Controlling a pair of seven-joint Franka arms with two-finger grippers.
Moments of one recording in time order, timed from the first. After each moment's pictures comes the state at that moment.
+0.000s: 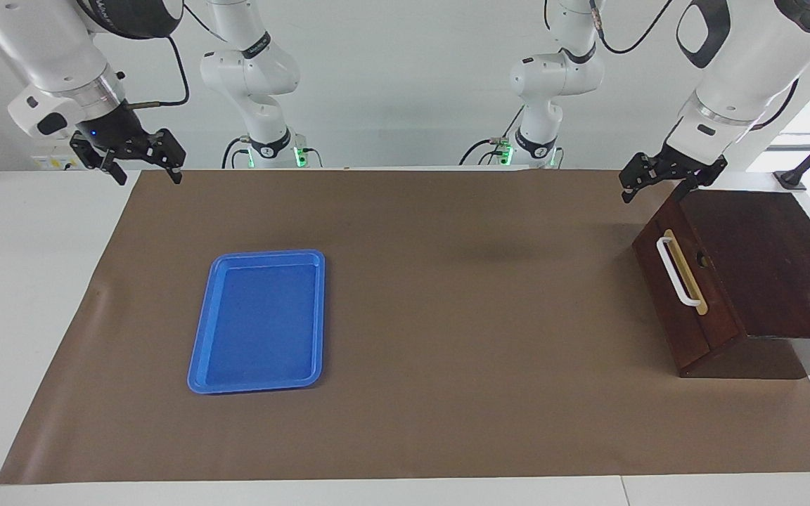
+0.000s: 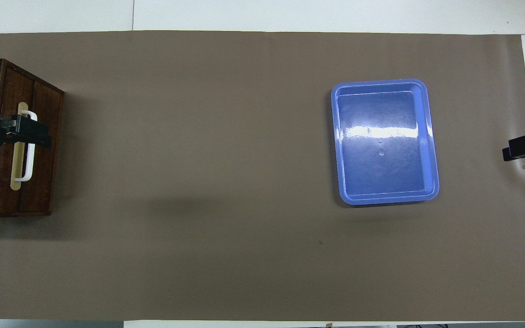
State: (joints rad) left arm 0.03 0.02 -0.11 -1.57 0.00 1.54 -0.02; right arm -0.06 -0.05 -0.04 -1.62 0.00 1.50 -0.09
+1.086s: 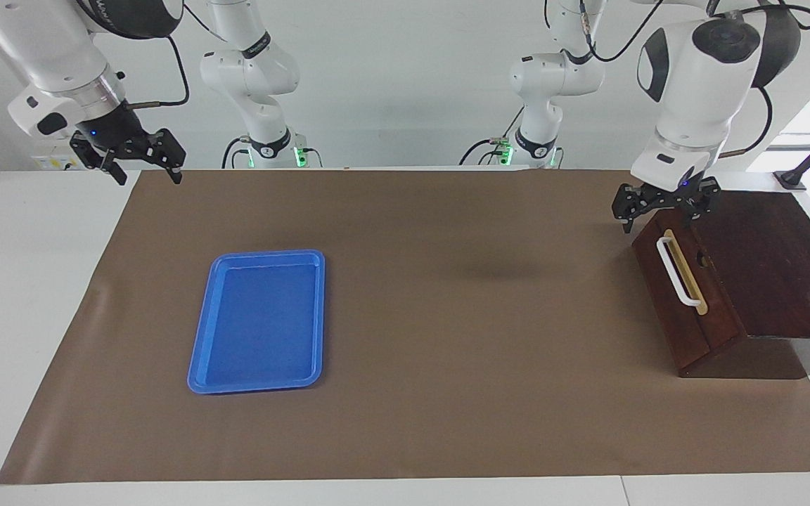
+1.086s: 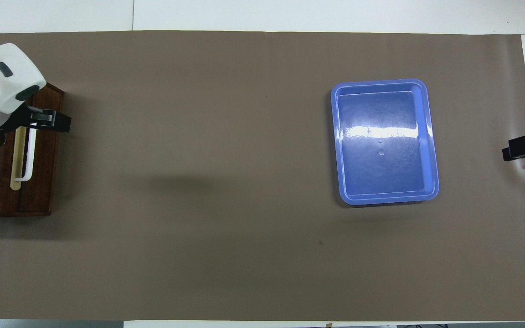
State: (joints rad) left arm -0.05 0.05 -0.12 -1.71 0.30 1.81 -0.02; right arm -0.06 -0.05 -0.04 -1.62 0.00 1.50 -0.09
